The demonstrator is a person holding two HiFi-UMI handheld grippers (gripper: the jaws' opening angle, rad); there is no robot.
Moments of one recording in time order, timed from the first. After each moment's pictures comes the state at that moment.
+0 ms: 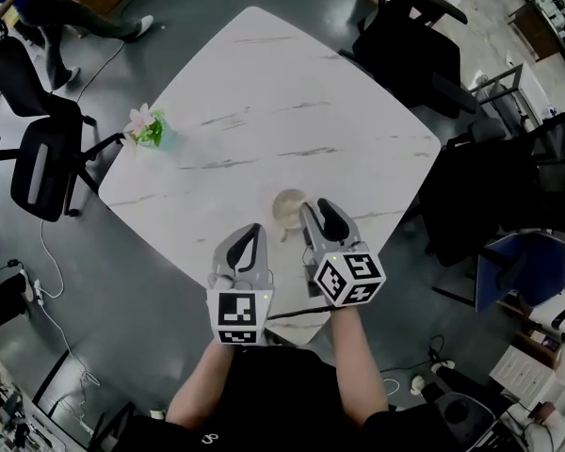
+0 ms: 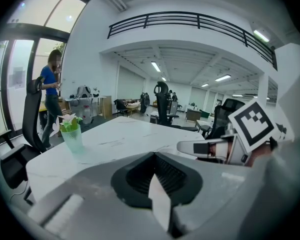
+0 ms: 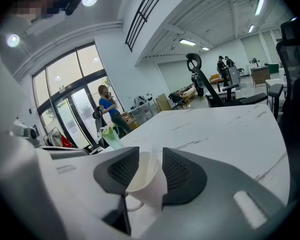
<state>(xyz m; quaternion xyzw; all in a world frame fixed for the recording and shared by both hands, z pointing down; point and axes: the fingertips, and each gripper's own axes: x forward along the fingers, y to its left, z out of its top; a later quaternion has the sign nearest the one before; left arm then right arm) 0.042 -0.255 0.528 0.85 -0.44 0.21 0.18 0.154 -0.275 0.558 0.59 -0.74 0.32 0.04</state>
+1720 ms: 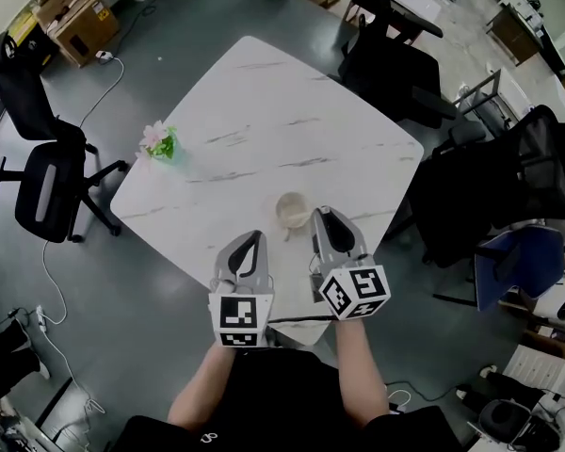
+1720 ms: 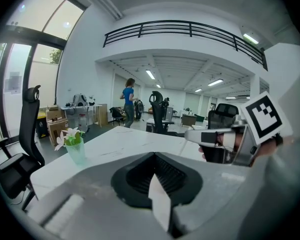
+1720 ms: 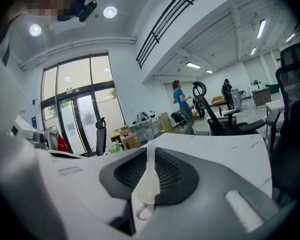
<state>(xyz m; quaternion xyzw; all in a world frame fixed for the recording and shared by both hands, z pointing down) 0.025 -0.239 0.488 0.87 -0.42 0.19 0.15 0.146 -0.252 0.476 0.62 -0.76 0.22 0.00</state>
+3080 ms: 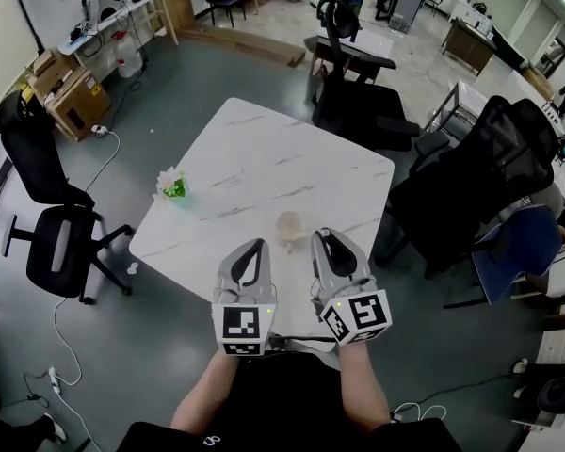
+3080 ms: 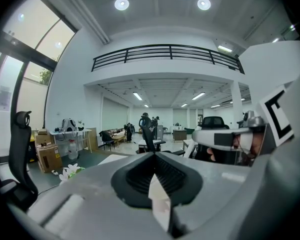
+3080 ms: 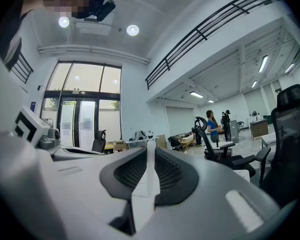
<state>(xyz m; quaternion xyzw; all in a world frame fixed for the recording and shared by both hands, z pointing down) 0.011 -0.214 0.390 0.92 -0.38 0.10 0.04 0.112 -0.183 0.361 0.66 -0.75 0.06 -0.04</state>
